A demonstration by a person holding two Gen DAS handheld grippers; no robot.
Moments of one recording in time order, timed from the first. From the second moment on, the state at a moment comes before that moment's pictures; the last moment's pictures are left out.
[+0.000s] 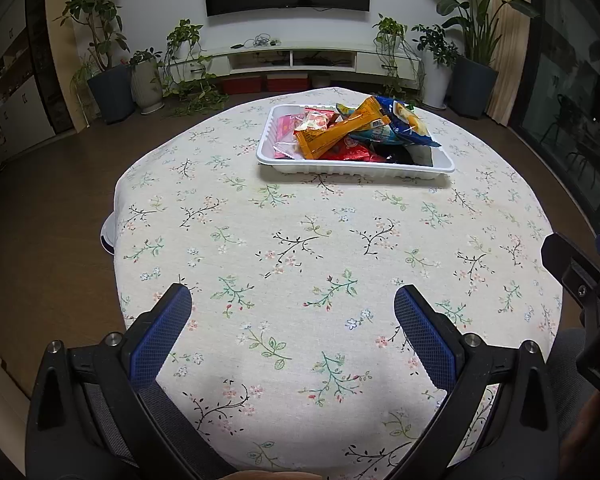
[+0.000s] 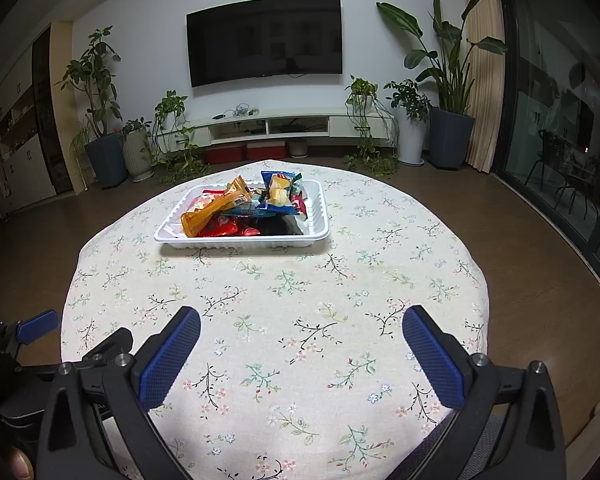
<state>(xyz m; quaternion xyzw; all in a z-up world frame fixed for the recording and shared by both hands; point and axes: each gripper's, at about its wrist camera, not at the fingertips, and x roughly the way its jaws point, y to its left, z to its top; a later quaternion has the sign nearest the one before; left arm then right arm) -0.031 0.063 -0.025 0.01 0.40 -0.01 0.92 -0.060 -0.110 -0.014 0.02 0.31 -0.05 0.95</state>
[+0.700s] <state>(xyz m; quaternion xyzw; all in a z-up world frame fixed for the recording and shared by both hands) -0.030 0.064 -0.027 0.01 0.40 -0.02 0.91 -0.061 -0.110 -0.014 0.02 0.31 -0.05 0.95</state>
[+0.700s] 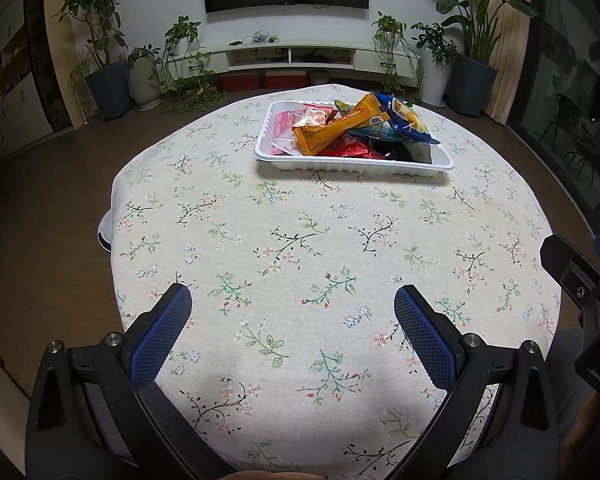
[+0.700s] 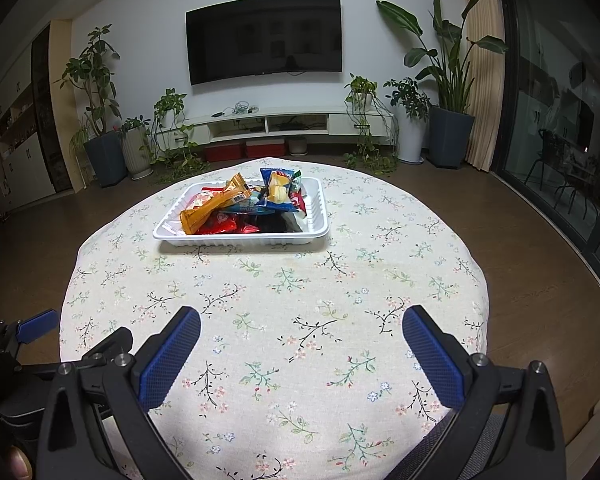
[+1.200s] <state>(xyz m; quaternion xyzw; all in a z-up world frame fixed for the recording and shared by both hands) -0.030 0.065 -0.028 0.01 0.40 -0.02 0.91 -0.062 -0.111 -0.016 0.02 0.31 -0.05 0.95</state>
